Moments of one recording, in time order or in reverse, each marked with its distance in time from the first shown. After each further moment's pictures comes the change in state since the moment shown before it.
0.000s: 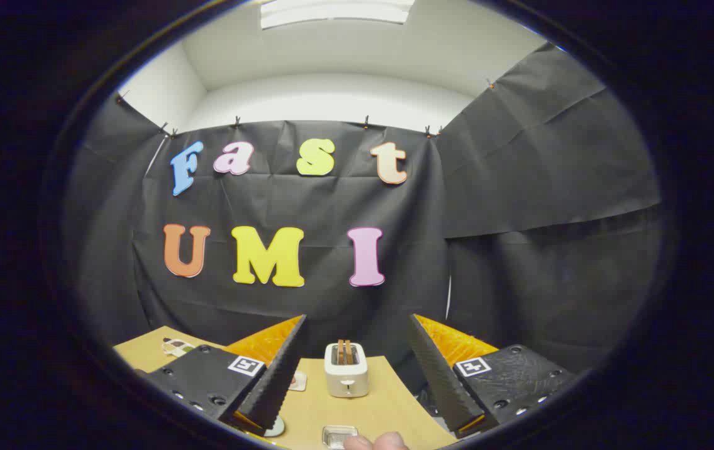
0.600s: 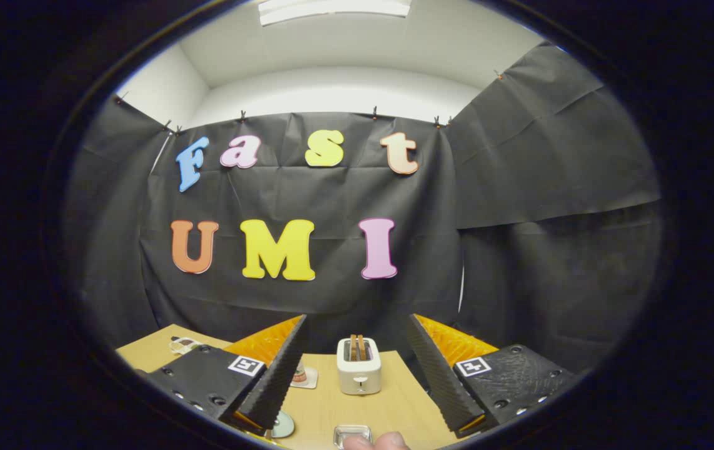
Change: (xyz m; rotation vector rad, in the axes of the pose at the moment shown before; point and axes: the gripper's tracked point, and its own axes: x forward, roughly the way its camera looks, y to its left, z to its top) arm 0.017 0.018 -0.011 0.002 0.032 0.038
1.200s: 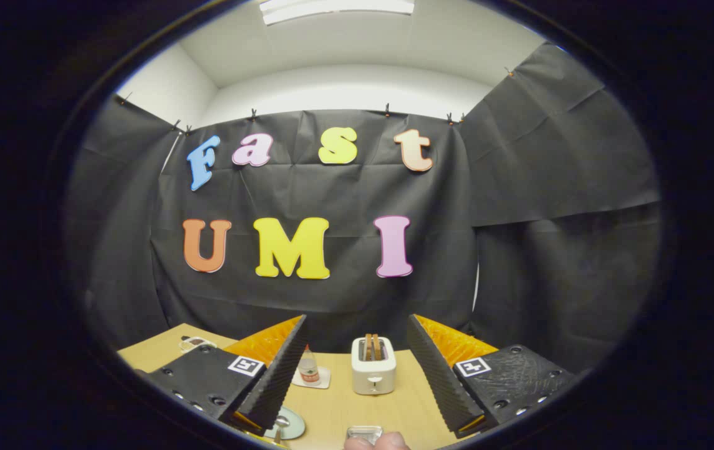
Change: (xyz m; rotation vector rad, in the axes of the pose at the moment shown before) arm 0.009 0.030 -0.013 0.022 0.037 0.067
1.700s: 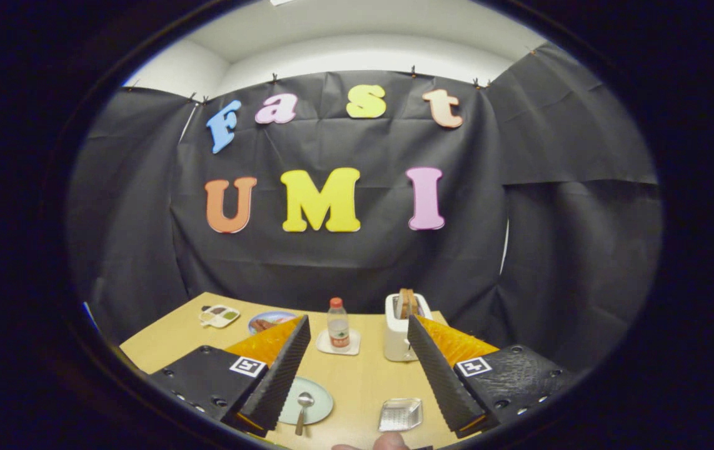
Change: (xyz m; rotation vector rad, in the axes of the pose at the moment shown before) arm 0.001 0.070 -0.101 -0.038 0.223 0.096
